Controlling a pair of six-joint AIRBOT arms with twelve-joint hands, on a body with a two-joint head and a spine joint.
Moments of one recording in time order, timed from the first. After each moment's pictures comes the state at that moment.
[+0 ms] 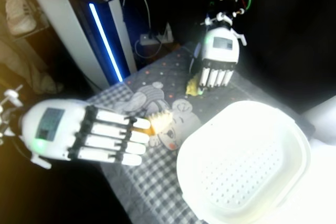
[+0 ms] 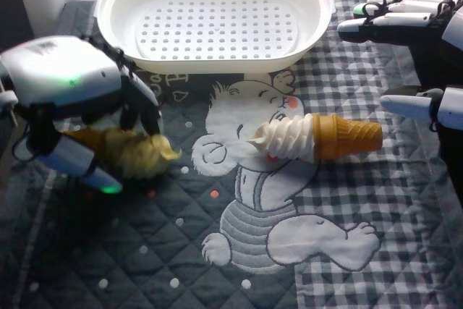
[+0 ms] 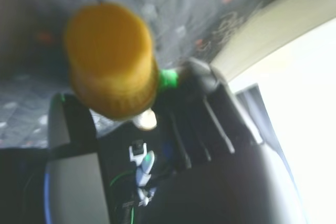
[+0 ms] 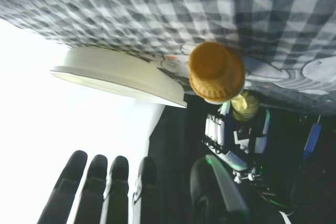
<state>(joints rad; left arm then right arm) 0.59 -0.99 1.09 0.38 -0.36 0.90 -1.04 -0.83 1.18 -0.12 1.06 -0.50</state>
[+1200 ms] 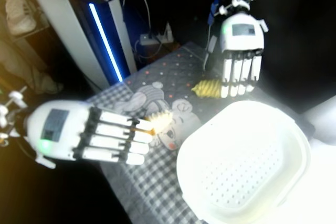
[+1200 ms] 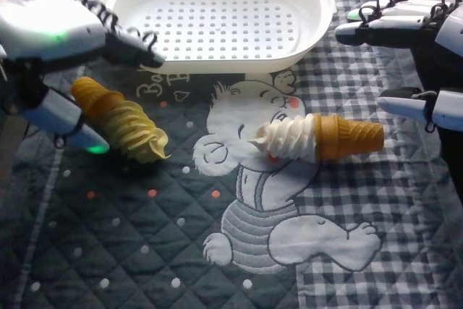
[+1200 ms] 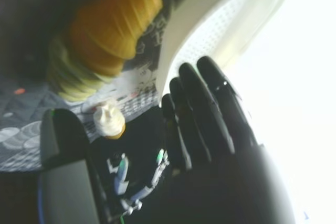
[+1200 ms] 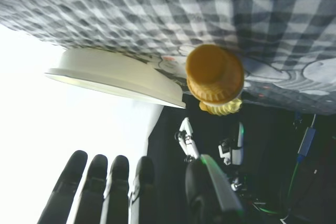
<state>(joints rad) 0.48 -0.98 1.12 0.50 -0.21 0.92 -1.03 -0.85 1.19 -0.12 1.06 -0.49</state>
